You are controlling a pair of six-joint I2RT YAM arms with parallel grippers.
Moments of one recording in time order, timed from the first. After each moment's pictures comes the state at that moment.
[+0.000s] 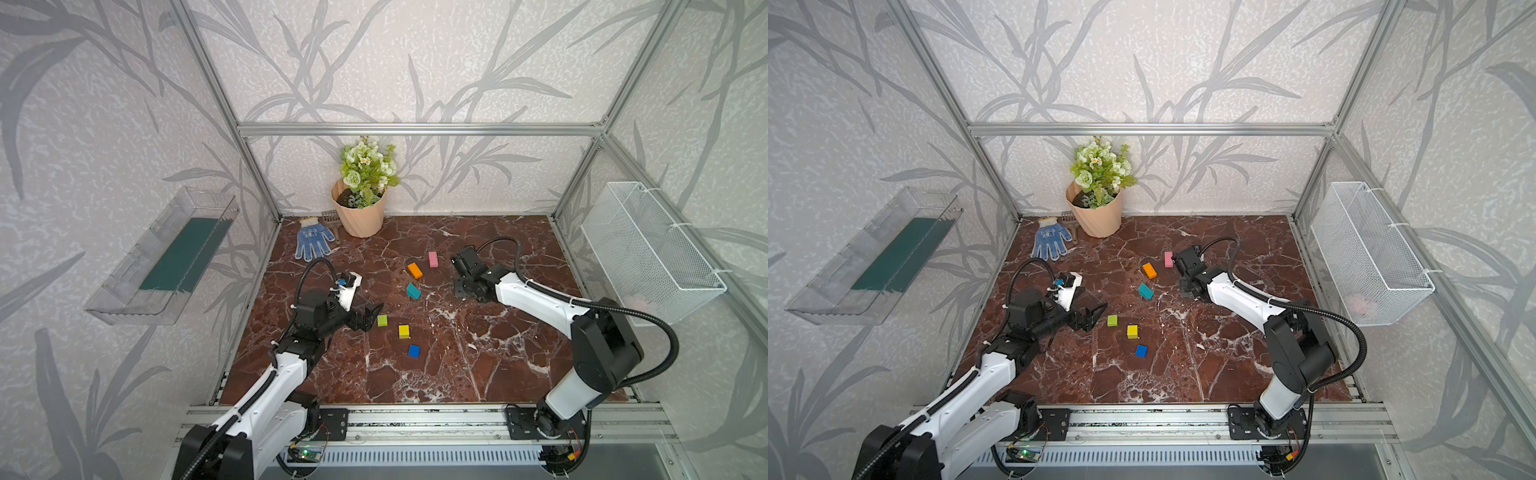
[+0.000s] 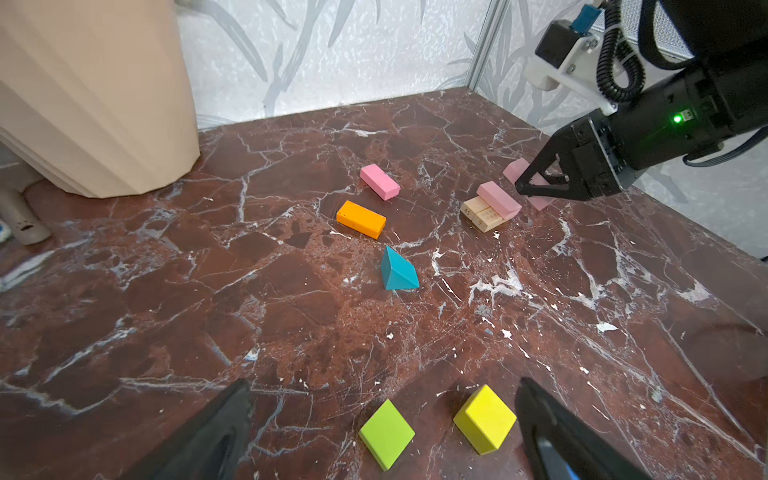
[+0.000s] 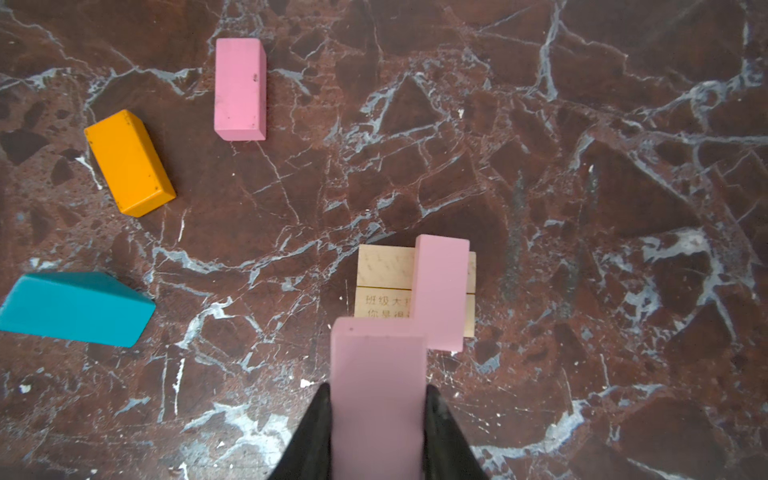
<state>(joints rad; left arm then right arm) -0.22 0.89 0.35 0.18 0.46 0.02 0.57 1.66 1.14 -0.56 0.33 0.51</state>
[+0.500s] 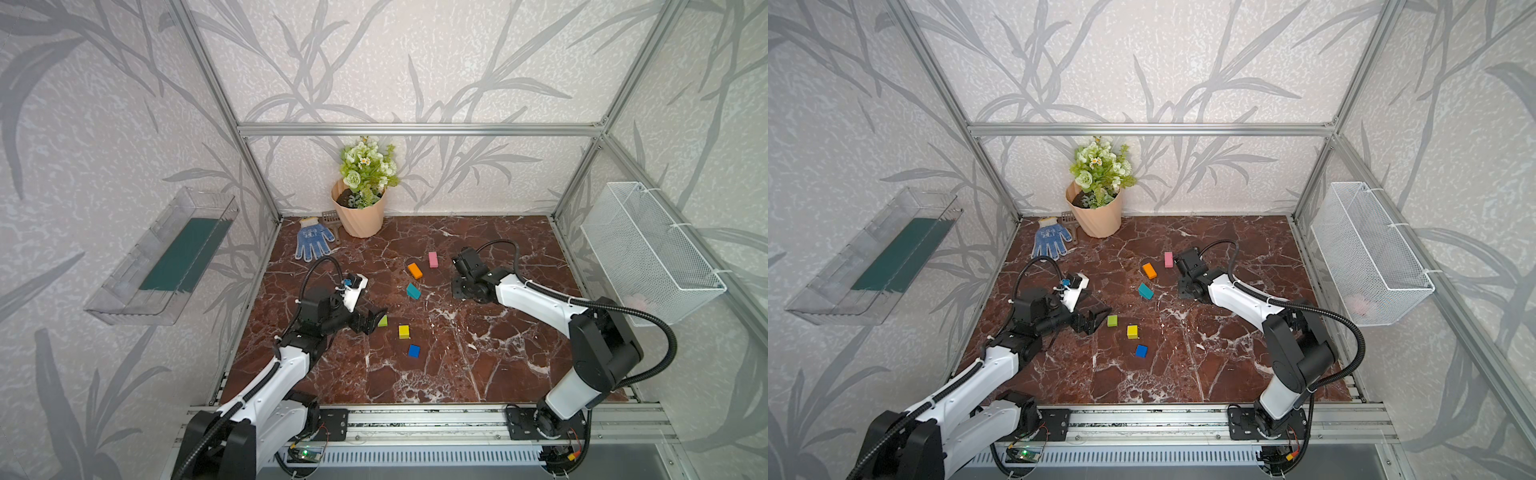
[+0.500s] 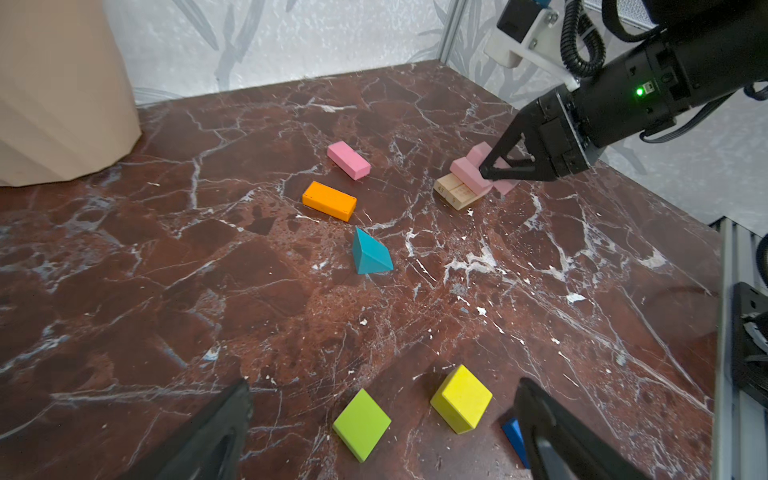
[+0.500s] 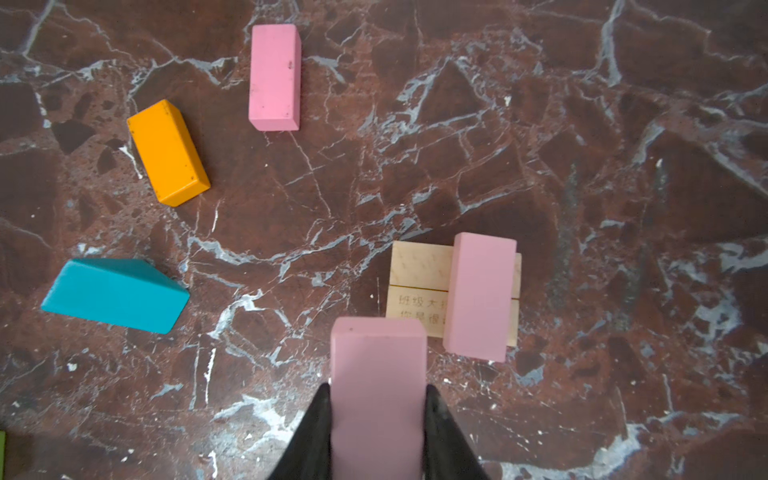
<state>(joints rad) -0.22 1.02 0.42 0.13 0.58 0.06 0.55 1.66 1.11 -0.50 0.25 0.49</state>
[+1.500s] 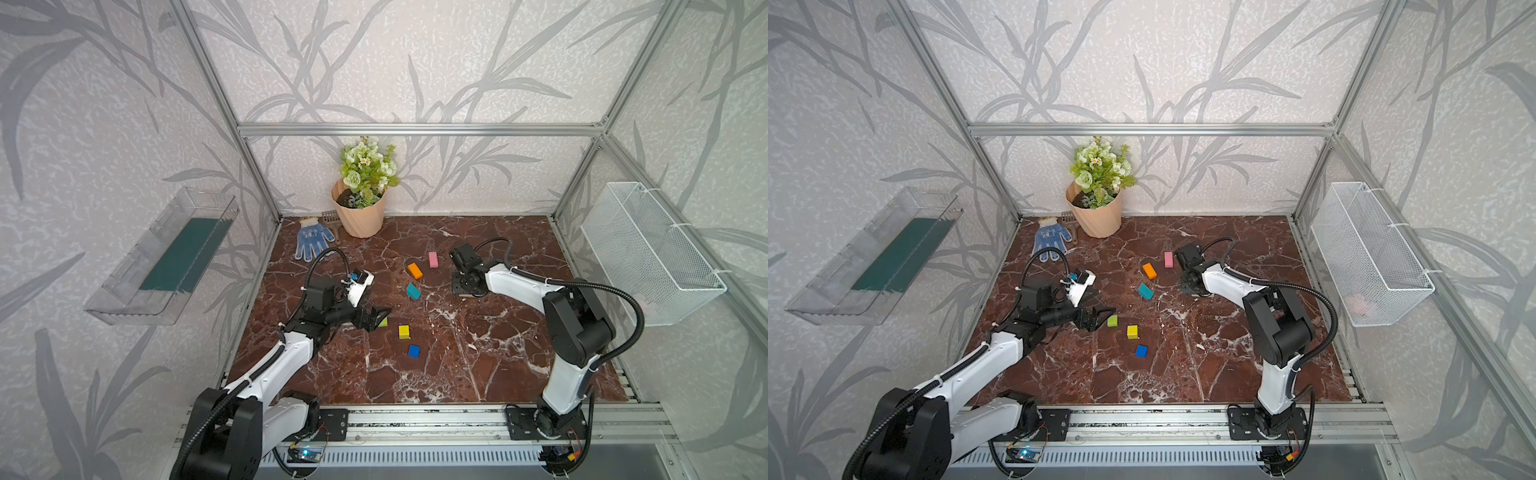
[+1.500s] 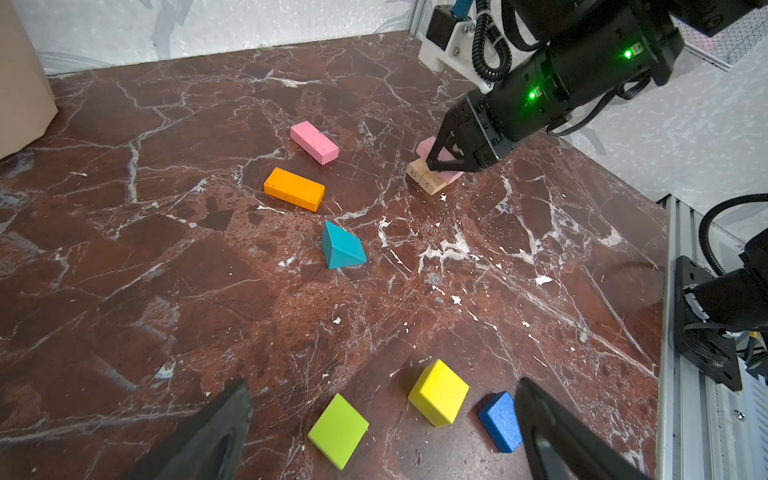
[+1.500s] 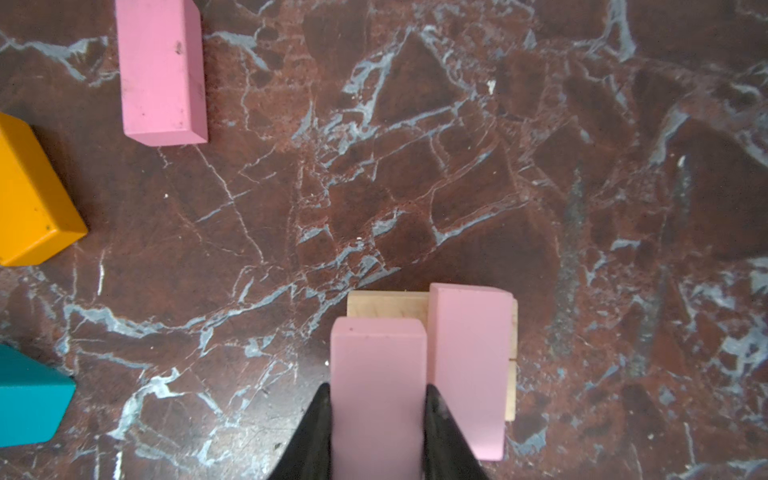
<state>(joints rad) -0.22 1.11 0.49 0.06 0.67 0.10 0.50 1.85 1.22 -0.52 0.25 0.50</state>
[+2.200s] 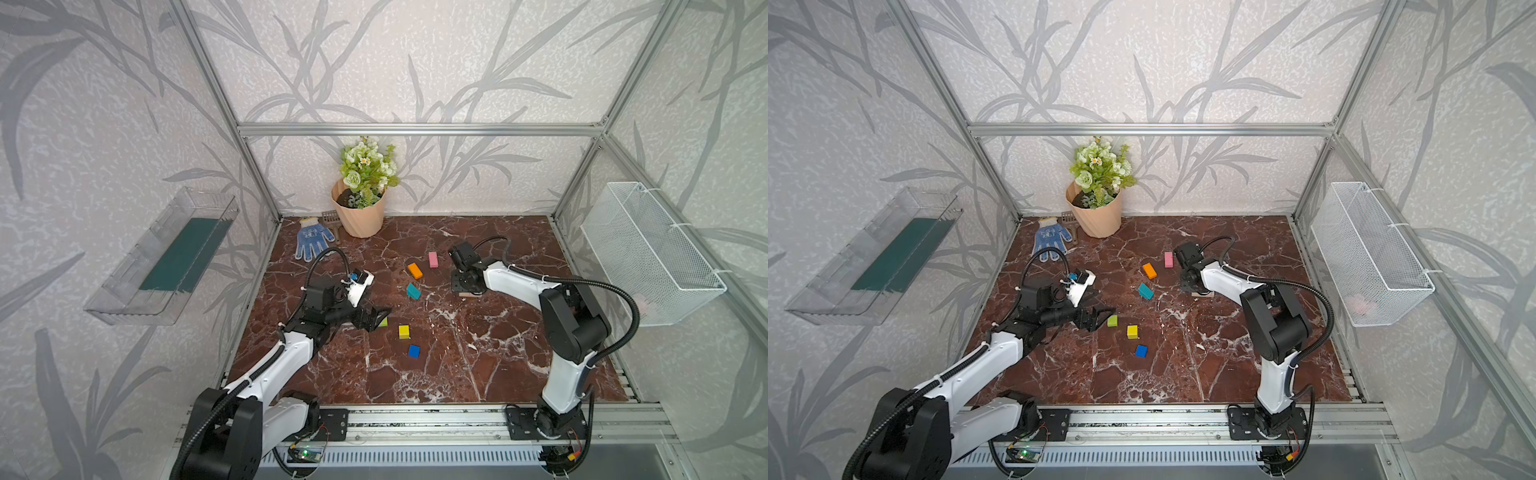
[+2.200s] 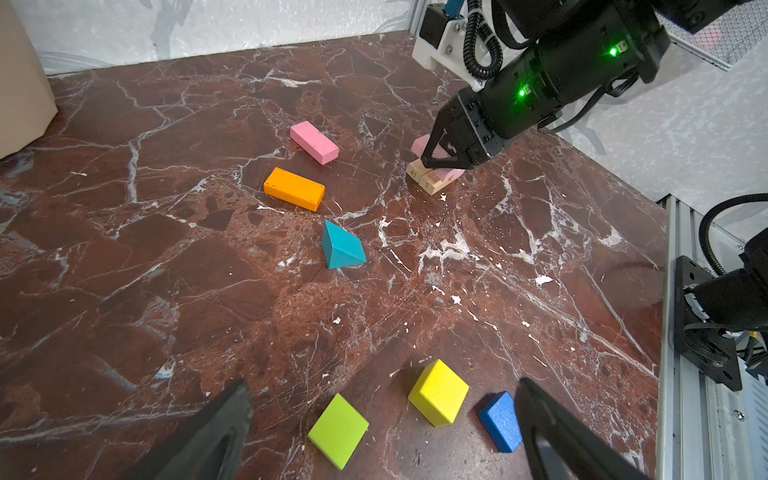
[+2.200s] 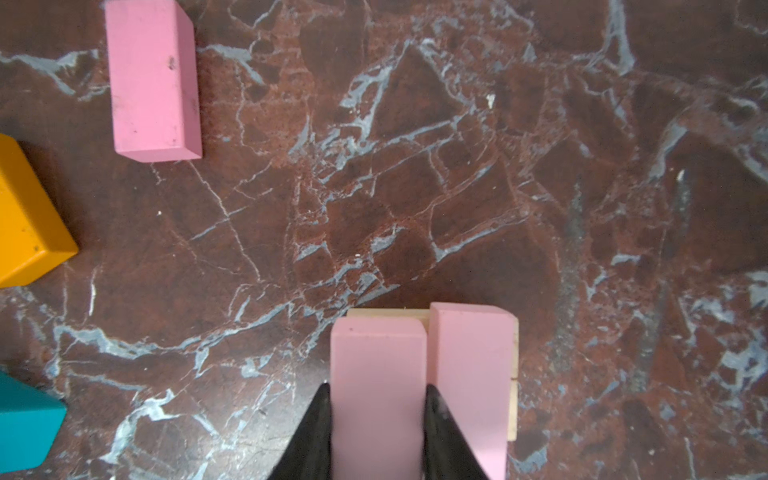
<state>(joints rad) -0.22 1.11 0.49 0.06 0.67 0.10 0.49 1.88 1.25 -0.52 0.26 0.50</state>
